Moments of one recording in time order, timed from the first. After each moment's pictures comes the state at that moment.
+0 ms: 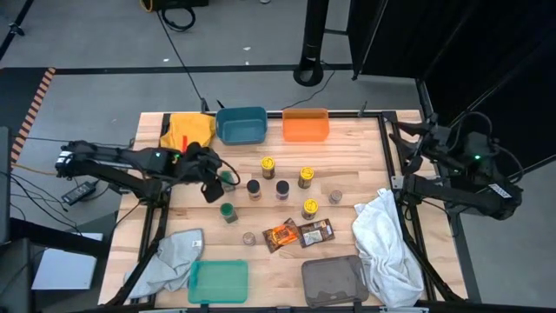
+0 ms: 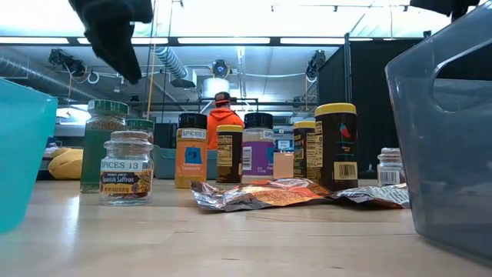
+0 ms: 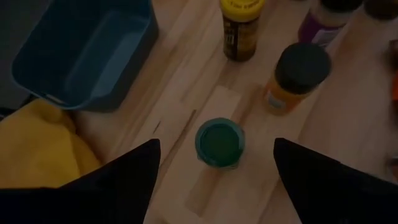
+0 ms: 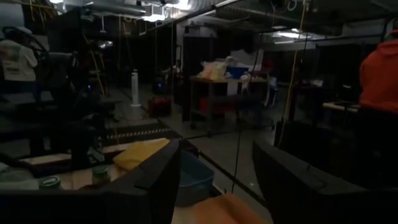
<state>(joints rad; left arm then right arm) -0.10 1.06 0.97 -0.98 -0.45 -0.47 -0.32 0.14 0.69 -0.45 0.19 -0.05</state>
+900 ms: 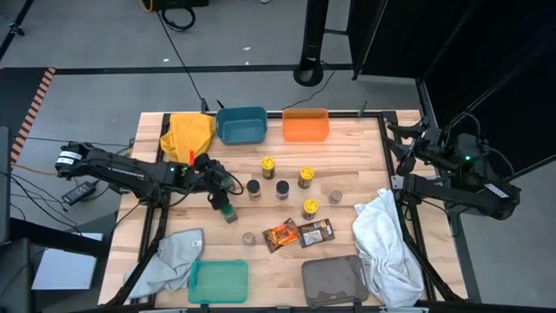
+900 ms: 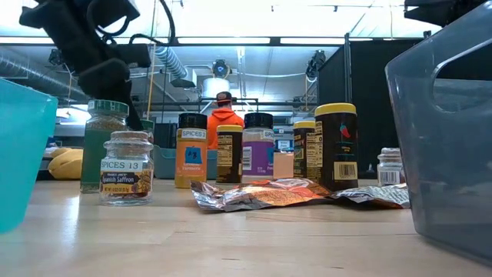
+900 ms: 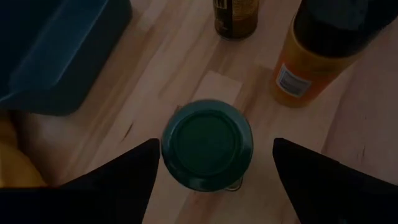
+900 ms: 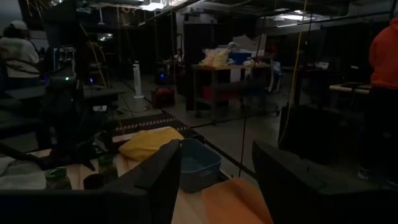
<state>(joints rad) -0.10 1.06 0.60 -0.54 -0.46 -0.40 -0.32 0.14 0.64 -0.45 0.20 0.01</state>
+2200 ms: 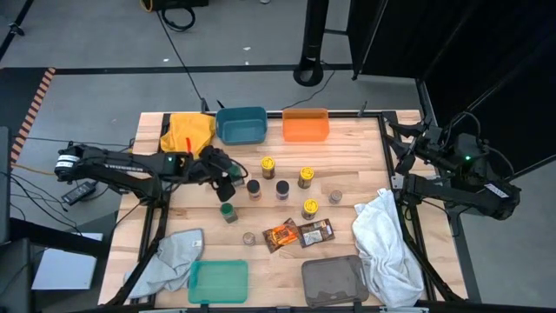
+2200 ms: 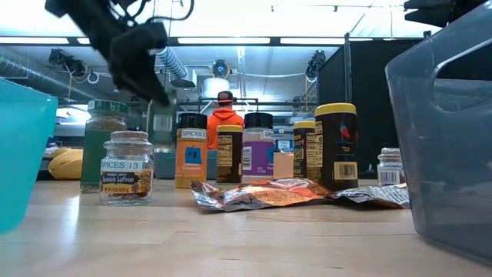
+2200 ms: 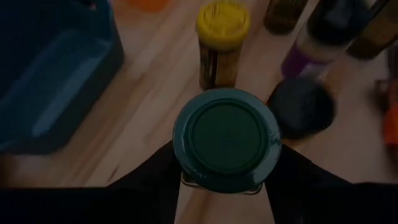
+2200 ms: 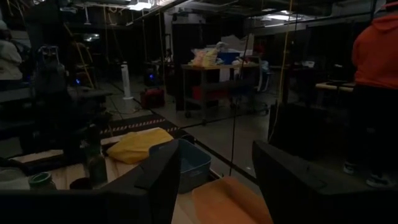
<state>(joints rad) 0.01 1.06 0.75 -0.52 -0.35 -0.36 -0.32 0.14 0.64 -0.45 0.25 0.01</state>
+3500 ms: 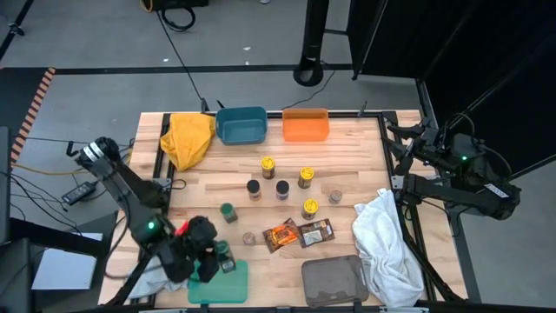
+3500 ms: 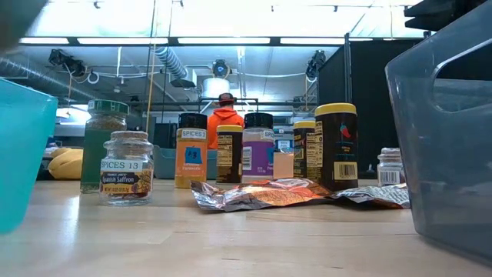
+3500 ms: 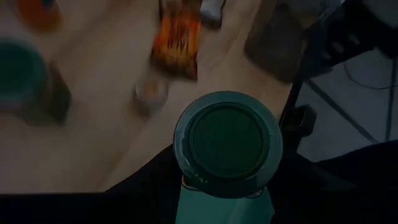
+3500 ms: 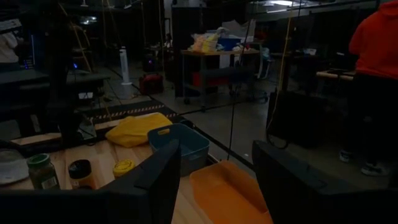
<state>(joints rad) -0.87 1.37 1.12 -0.75 -0.51 -1.41 -0.32 0.14 0.64 -0.52 0.25 0.01</state>
